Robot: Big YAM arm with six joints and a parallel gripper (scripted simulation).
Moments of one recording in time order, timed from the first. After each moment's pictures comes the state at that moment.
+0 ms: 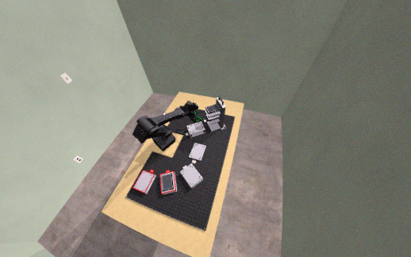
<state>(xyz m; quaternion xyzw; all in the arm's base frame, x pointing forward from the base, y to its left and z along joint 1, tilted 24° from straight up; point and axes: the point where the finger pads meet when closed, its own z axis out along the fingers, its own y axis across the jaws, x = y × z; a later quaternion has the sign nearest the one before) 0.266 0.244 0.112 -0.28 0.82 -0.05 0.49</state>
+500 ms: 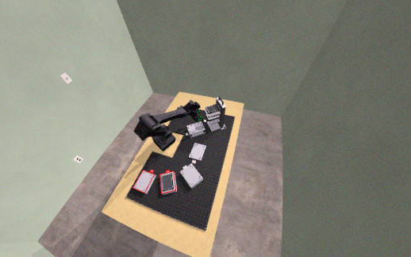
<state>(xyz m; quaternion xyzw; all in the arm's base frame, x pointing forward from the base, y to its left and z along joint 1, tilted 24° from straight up) 0.281 0.253 0.117 -0.28 0.82 -0.05 0.49</state>
